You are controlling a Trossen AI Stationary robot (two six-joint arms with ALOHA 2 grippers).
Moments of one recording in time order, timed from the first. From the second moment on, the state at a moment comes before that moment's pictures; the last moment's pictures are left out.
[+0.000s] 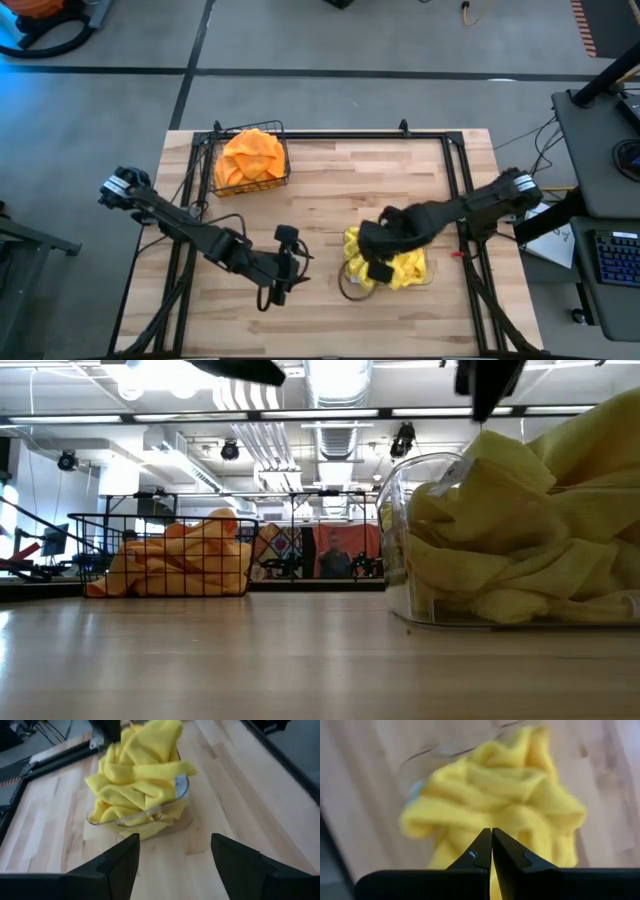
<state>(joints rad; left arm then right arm) -0.51 1.49 1.07 -0.22 -0.44 0.02 0.33 1.67 1.54 -1.20 0.08 0.64</state>
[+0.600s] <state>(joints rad) -0.51 1.52 1.07 -0.22 -0.44 0.00 0.57 1.70 1.48 -1.17 0.07 0.93</state>
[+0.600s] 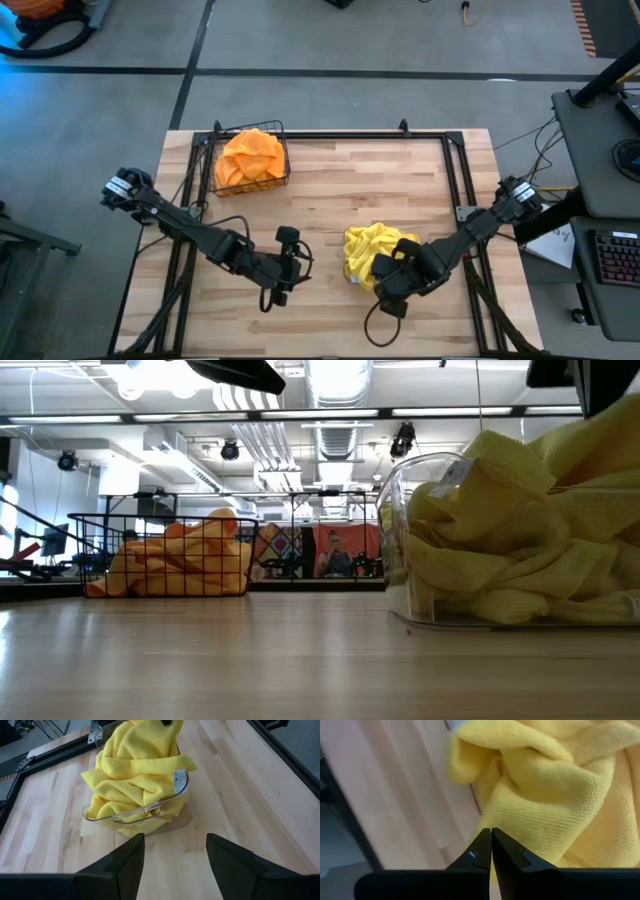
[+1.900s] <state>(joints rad) -0.55 1.31 1.01 -0.24 -0.43 -0.01 0.48 1.67 1.45 -0.99 0.19 0.73</state>
